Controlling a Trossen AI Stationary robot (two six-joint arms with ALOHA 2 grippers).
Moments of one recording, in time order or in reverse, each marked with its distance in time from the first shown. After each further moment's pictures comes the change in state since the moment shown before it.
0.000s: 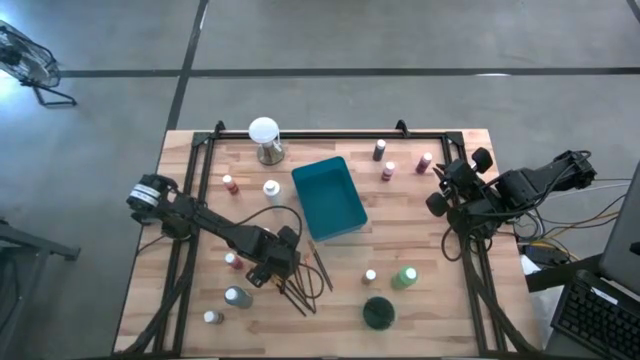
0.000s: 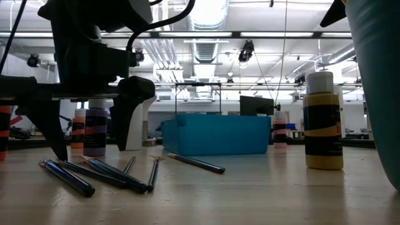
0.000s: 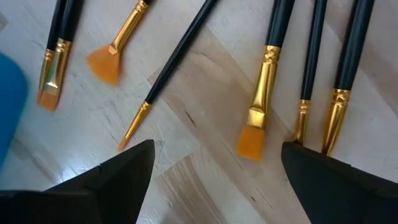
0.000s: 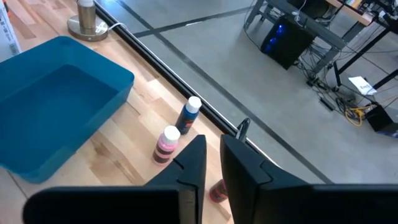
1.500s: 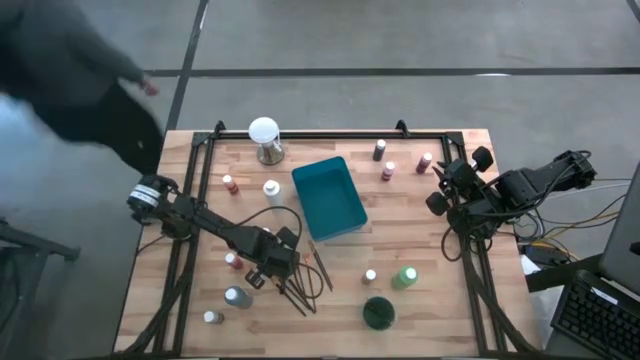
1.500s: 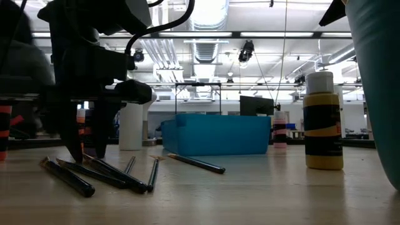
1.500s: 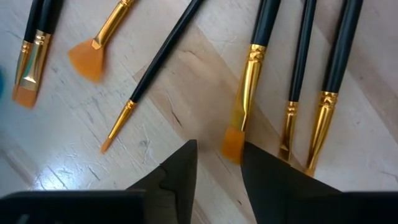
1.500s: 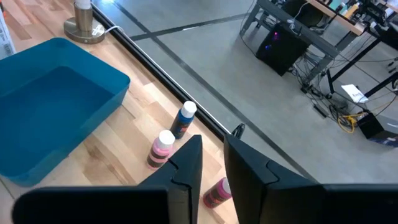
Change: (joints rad) left arm 0.000 -0.004 -0.013 0.002 0.042 -0.040; right arm 0.000 0.000 -0.001 0.000 0.026 -0.027
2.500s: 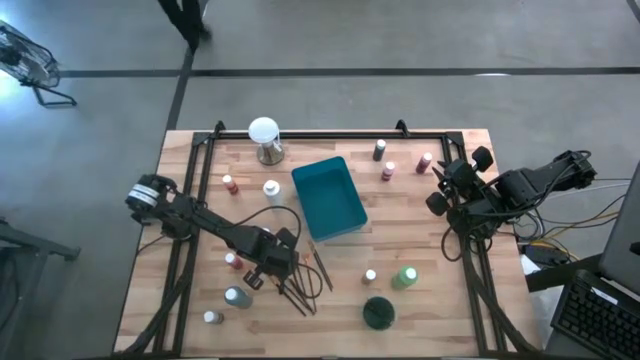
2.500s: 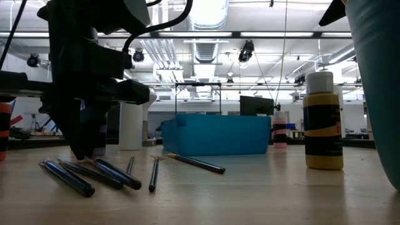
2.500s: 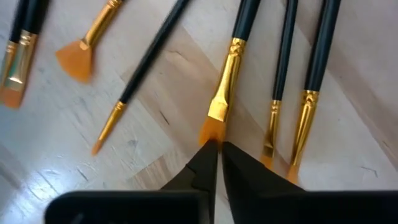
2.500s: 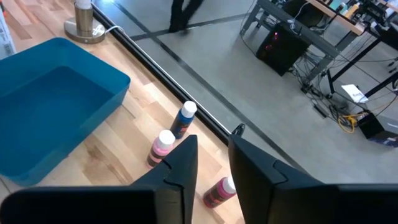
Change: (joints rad) left arm 0.000 -0.023 -0.004 -0.012 0.036 -0.005; right arm 0.000 0.000 0.000 0.001 -0.001 0.001
